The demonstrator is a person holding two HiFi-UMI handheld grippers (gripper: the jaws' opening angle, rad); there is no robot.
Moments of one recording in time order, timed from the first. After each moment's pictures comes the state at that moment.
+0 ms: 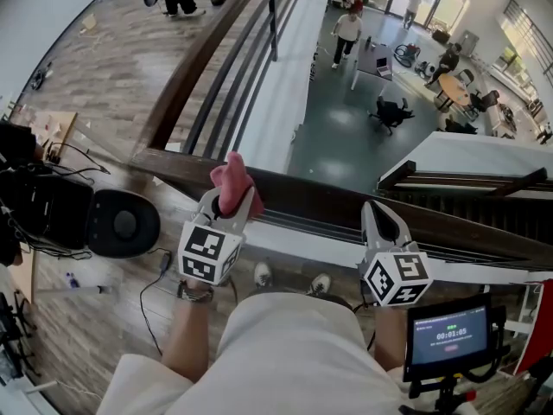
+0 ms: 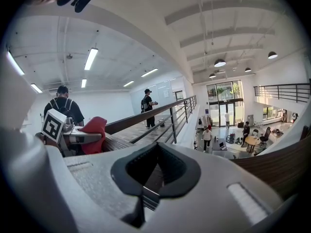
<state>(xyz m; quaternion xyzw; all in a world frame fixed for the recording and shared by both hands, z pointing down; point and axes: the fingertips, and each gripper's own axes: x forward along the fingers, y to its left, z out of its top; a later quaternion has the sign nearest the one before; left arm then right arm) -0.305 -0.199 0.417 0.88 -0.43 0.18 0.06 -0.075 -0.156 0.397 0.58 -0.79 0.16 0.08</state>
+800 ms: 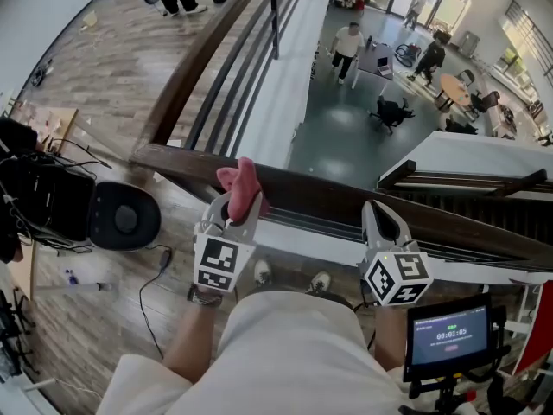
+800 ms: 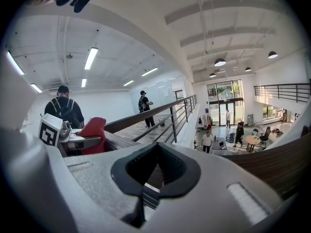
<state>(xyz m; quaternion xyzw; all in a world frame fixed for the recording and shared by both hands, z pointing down) -0.289 -0.184 0.425 0.88 -0.43 0.19 0.01 -0.075 -0.154 0.401 0.58 -0.79 0.17 0.09</state>
